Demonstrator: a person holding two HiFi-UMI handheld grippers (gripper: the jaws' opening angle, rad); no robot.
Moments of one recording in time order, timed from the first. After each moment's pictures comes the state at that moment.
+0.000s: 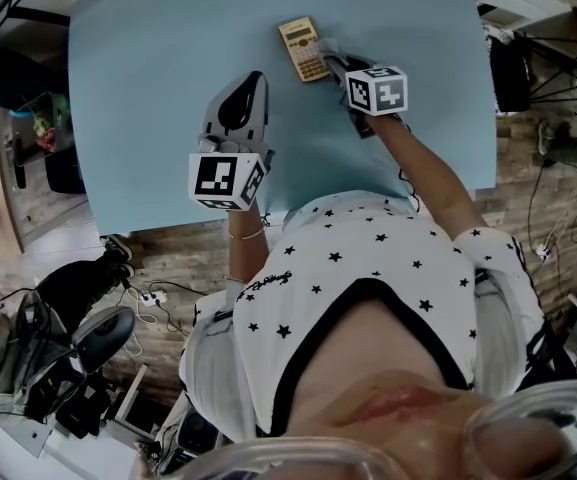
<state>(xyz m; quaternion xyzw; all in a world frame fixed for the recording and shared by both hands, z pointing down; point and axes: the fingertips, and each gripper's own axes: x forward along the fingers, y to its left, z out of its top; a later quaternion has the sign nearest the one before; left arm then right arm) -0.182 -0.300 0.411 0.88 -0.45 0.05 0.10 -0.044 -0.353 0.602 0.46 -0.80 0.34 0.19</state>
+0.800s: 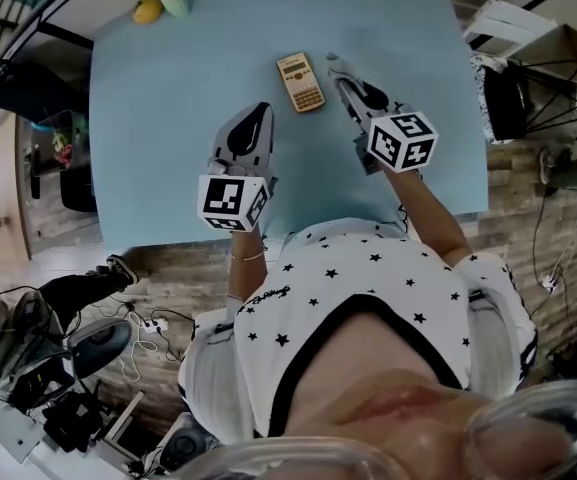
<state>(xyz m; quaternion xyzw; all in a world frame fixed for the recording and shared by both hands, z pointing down) -0.156 -0.276 0.390 0.89 -0.45 0.07 0.07 -0.014 -0.324 0.457 0.47 -0.85 0.24 0.03</state>
